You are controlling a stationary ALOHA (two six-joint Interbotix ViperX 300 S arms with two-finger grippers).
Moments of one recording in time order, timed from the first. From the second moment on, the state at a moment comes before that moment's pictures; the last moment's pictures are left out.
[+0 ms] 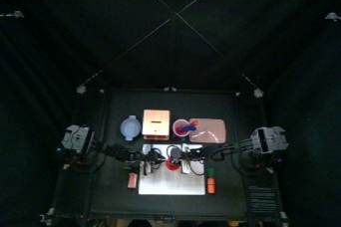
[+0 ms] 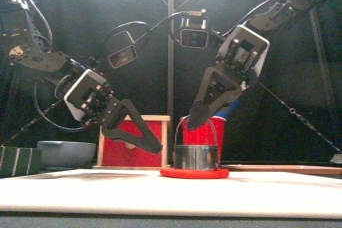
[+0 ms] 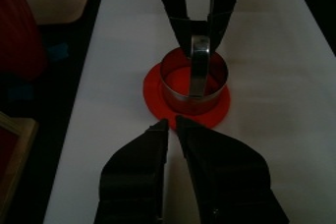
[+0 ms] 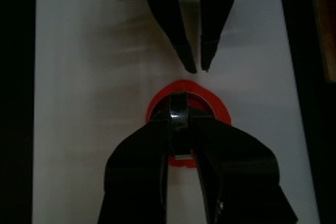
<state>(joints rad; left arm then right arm) -0.13 0.20 0.88 -0.31 -0.63 0.20 0.06 0.03 0.68 0.14 0.09 0.02</state>
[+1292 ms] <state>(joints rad) -0.15 0.25 0.78 -0.28 -0.64 0.19 0.12 0.08 0.93 0.10 -0.52 0.02</state>
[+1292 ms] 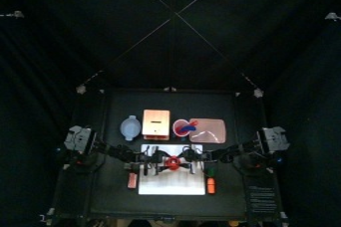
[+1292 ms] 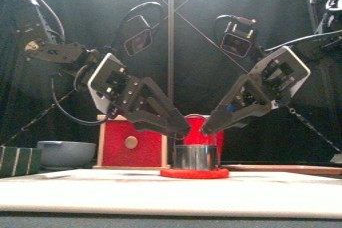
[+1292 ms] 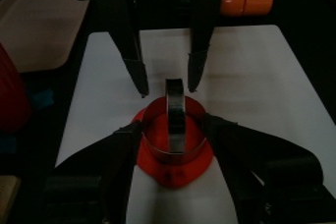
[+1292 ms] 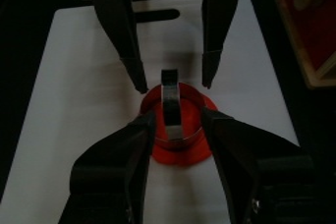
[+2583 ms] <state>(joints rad) -0.15 0.27 0.78 -0.26 -0.60 0.20 0.12 0.08 0.92 0.06 -0.50 0.01</state>
